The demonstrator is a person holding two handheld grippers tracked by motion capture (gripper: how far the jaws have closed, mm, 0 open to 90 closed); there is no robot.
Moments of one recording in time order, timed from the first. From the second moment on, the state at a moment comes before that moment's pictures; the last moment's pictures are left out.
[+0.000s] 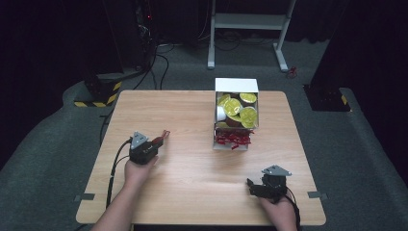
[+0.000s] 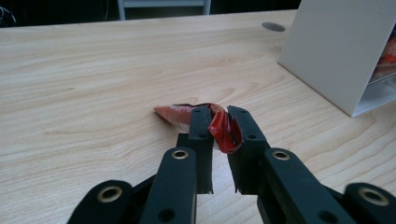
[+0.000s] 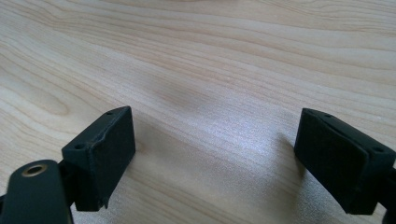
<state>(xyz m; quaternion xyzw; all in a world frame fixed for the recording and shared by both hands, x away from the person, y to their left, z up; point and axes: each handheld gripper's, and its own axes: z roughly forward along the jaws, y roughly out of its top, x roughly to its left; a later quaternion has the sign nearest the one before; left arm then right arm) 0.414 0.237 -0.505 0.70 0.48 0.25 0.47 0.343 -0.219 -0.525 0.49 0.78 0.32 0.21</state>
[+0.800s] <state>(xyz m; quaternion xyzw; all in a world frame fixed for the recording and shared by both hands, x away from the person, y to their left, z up) 0.432 0.228 -0.523 0.75 0.50 0.23 0.37 0.342 -0.218 -0.525 0.49 0.78 0.32 0.21</state>
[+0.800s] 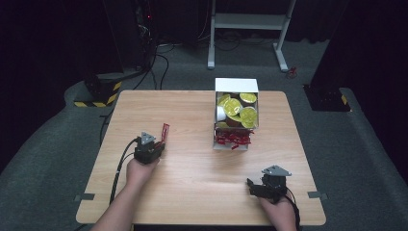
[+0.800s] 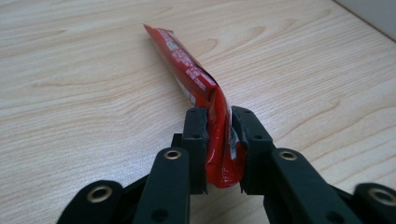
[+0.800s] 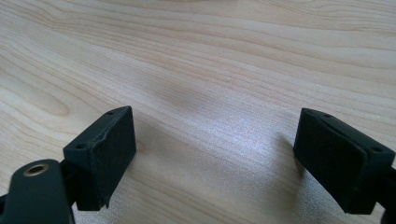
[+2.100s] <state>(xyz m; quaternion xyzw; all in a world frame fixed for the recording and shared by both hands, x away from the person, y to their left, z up) 0.415 0.229 -0.491 0.72 0.49 0.24 0.42 0.342 -0.219 -0.525 0.49 0.78 0.32 0.21</state>
